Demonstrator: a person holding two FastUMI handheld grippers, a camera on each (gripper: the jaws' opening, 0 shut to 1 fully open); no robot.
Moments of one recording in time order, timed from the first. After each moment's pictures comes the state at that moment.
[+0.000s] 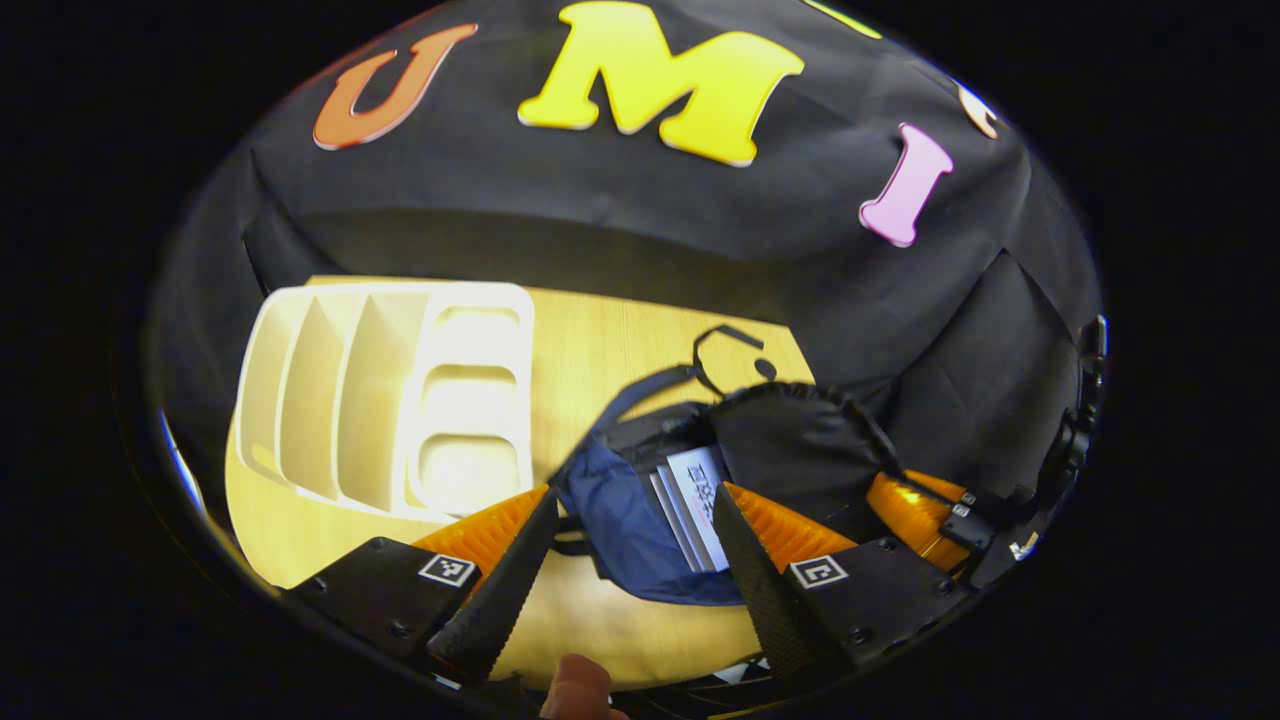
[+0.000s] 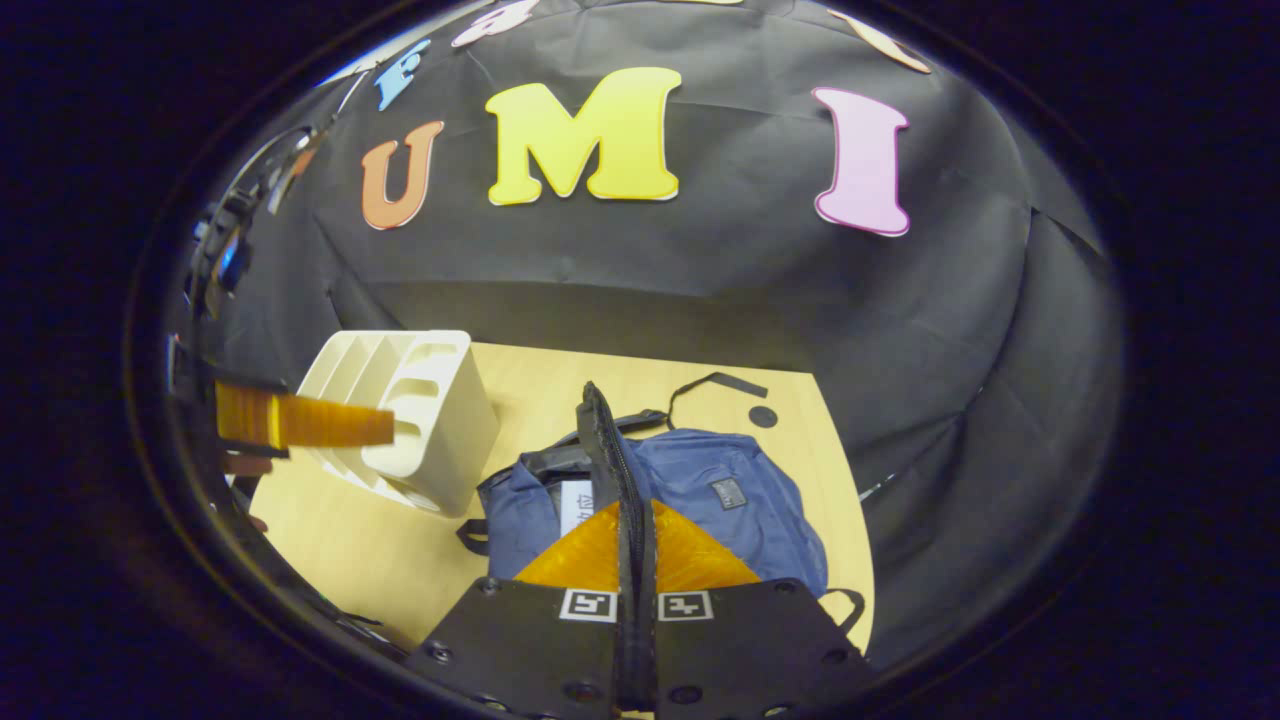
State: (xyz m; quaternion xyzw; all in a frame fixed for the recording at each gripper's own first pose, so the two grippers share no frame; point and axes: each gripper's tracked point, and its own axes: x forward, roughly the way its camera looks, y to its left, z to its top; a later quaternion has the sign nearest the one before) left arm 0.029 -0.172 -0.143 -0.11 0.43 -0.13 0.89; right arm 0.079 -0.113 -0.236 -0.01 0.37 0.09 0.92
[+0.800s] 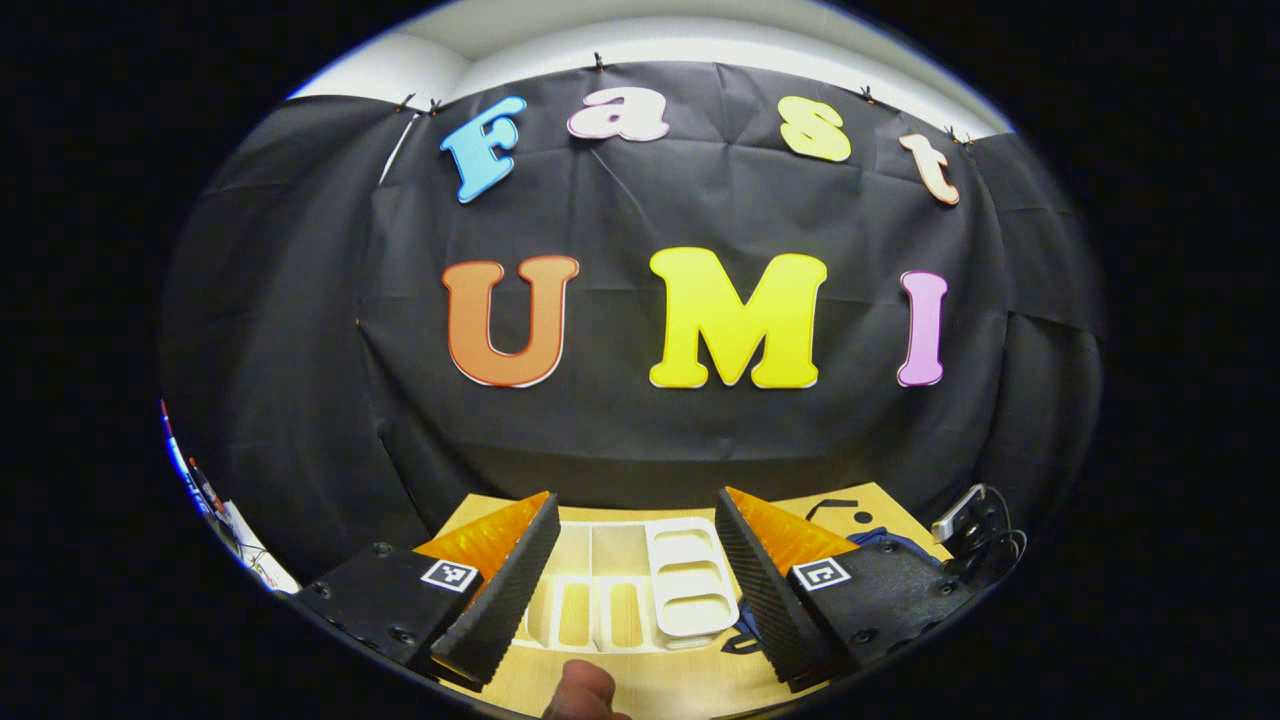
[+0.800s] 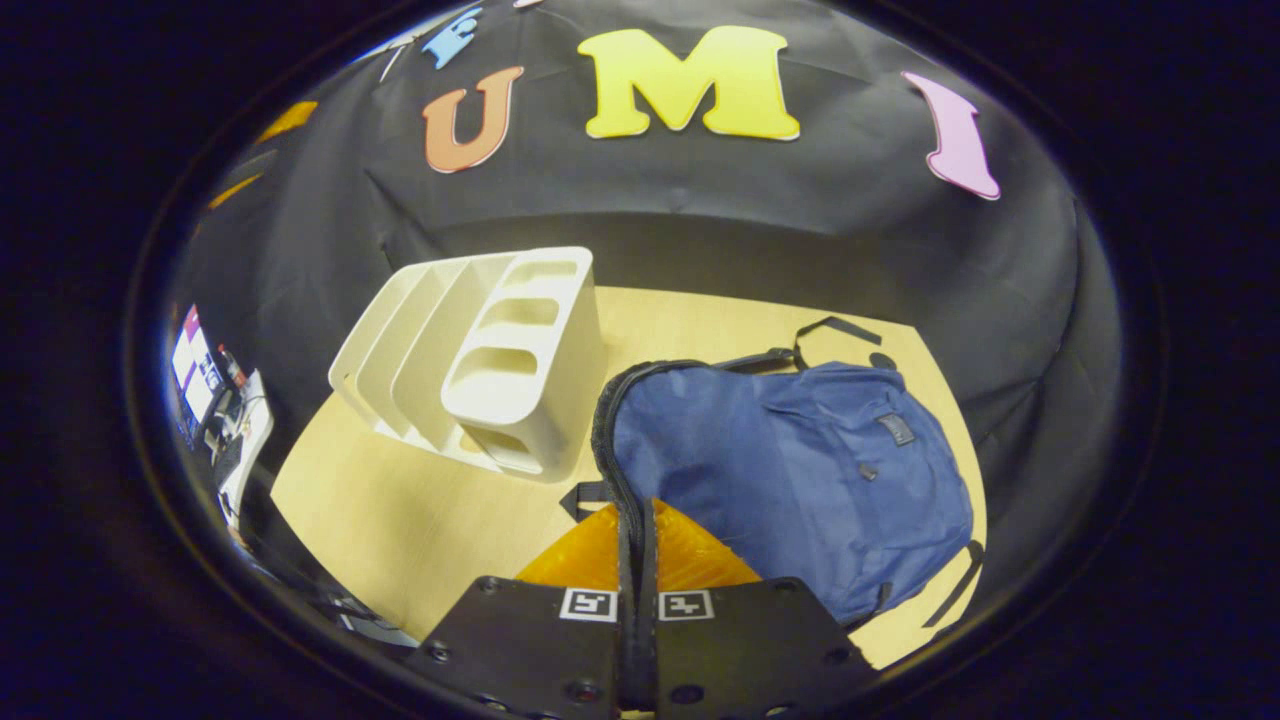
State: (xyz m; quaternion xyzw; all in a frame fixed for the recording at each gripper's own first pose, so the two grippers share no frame) left arm 0.046 0.004 0.022 -0.02 0.14 -0.02 0.99; right arm 0.034 0.026 -0.325 -0.01 0.42 0.15 0.89
